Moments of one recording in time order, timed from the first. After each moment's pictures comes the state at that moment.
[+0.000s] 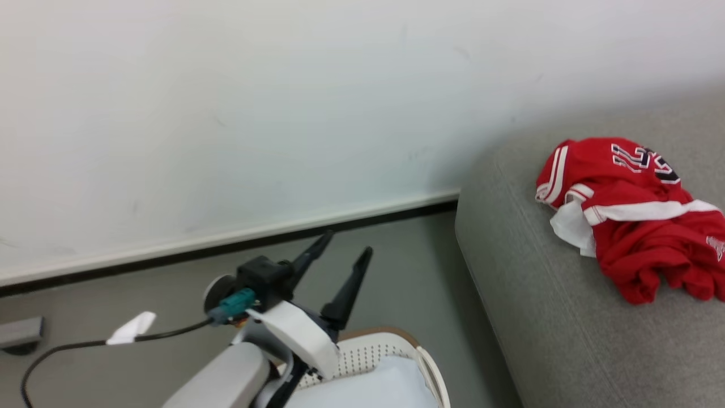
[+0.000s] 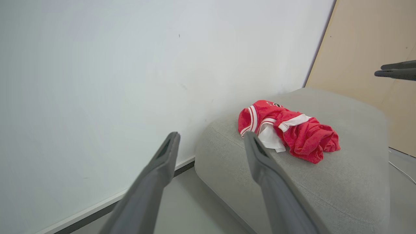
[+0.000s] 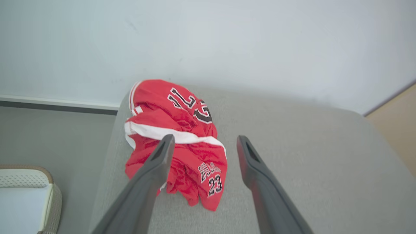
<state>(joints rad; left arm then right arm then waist) -0.53 0.28 -0.77 0.33 -0.60 0.03 -0.26 -0.59 -0.83 0.40 0.40 0.73 0.13 0.38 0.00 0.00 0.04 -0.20</state>
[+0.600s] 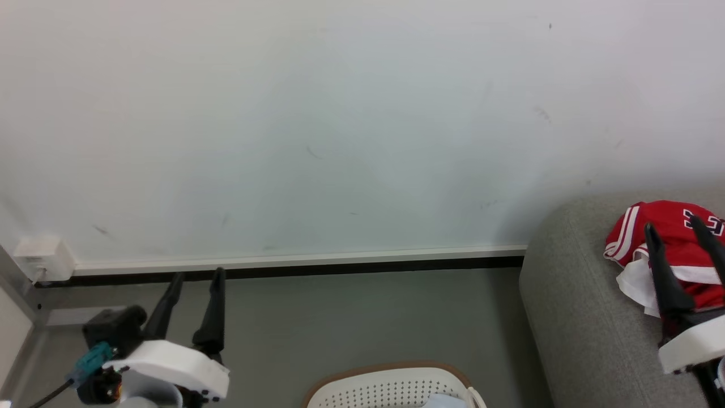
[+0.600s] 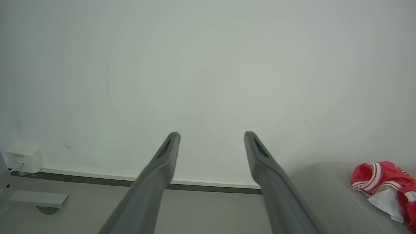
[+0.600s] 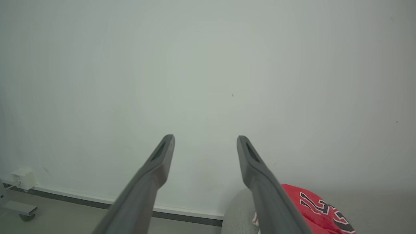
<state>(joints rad) -0.24 0.37 -0.39 0.24 -0.69 0.14 -0.26 -0.24 -0.40 0.11 0.12 0.49 0.13 -0.03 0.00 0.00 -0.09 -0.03</state>
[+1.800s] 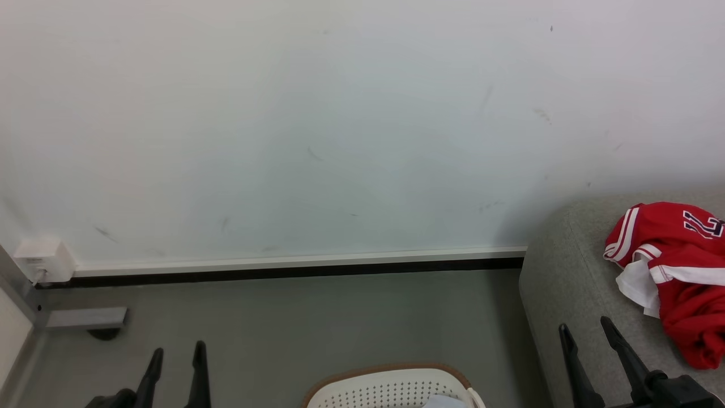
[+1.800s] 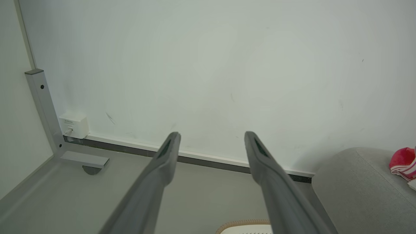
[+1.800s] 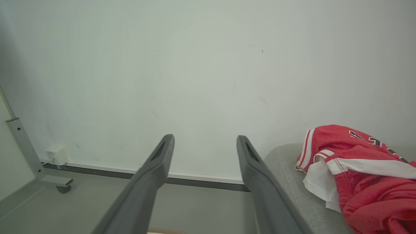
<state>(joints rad) 0.01 0.07 0.06 0.28 -0.25 -0.07 -0.26 -0.02 -0.13 0.14 0.22 0.27 0.13 -0.26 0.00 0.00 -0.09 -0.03</state>
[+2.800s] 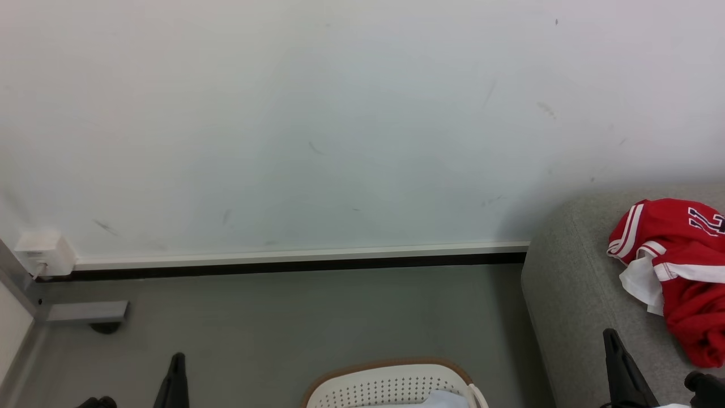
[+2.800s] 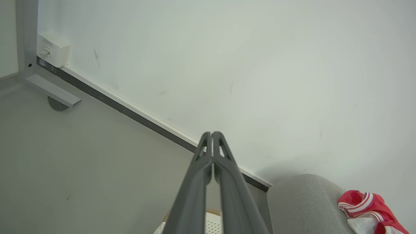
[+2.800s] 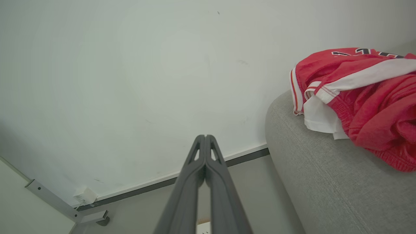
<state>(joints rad) 0.00 0.05 0.07 0.31 -0.60 -0.09 -0.16 -0.01 -0.10 0.08 0.26 0.62 0.13 -0.16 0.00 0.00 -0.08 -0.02</state>
